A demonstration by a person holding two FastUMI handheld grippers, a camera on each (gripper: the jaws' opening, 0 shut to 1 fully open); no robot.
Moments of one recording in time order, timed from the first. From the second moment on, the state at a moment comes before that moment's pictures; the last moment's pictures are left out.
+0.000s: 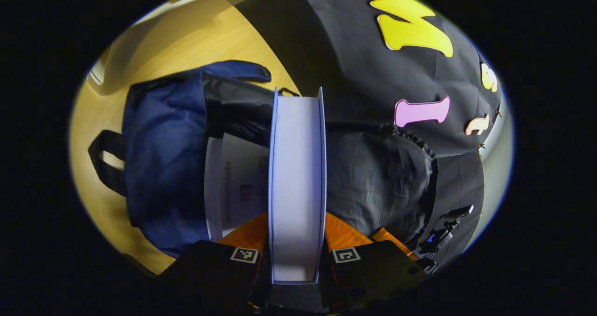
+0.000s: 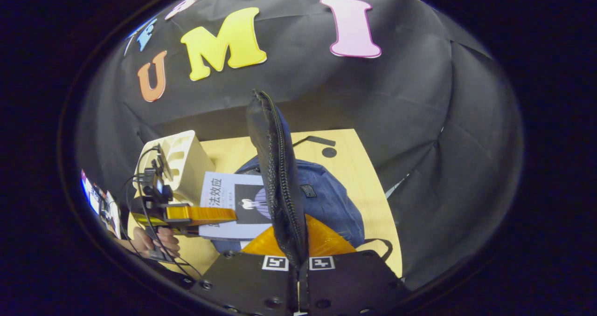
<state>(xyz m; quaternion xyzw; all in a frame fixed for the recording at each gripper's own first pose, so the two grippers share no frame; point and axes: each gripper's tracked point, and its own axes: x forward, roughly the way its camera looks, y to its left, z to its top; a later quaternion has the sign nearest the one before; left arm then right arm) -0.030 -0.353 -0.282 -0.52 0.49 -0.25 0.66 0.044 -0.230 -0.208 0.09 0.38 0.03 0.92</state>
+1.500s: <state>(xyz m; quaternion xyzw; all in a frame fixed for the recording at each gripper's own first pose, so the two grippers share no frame) -0.046 -0.278 -0.270 -0.32 0.57 -0.21 0.73 0.041 -0.186 -0.211 0.07 0.37 0.04 0.93</state>
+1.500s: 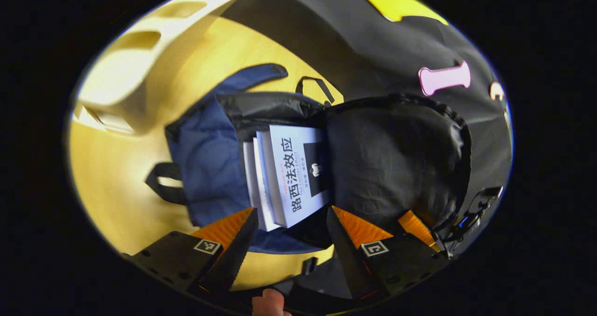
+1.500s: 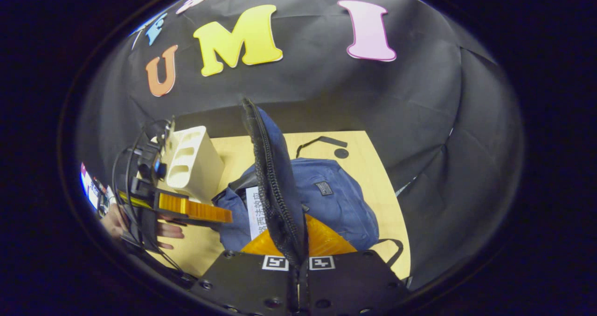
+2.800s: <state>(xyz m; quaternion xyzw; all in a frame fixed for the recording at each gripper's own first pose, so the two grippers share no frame) -0.048 -0.022 -0.114 -0.08 0.39 -0.07 0.91 0.034 -0.009 -0.136 0.05 0.24 0.10 0.96</state>
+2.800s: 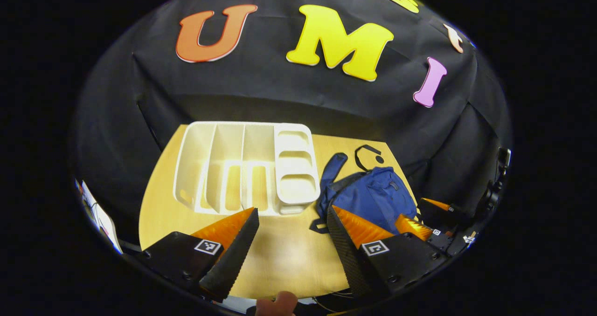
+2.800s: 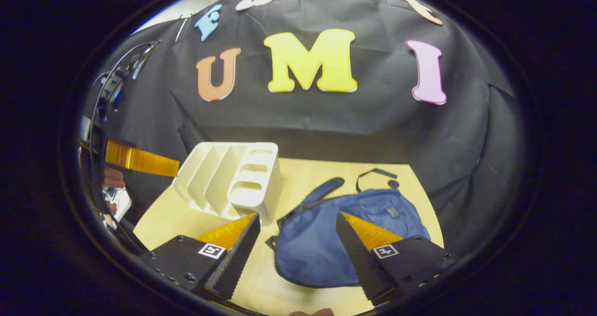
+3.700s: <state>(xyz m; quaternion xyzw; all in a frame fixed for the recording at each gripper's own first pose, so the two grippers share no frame) -0.018 0.002 0.071 -0.03 0.05 0.00 1.00 0.039 -0.003 0.079 0.03 -0.06 0.05 1.00</state>
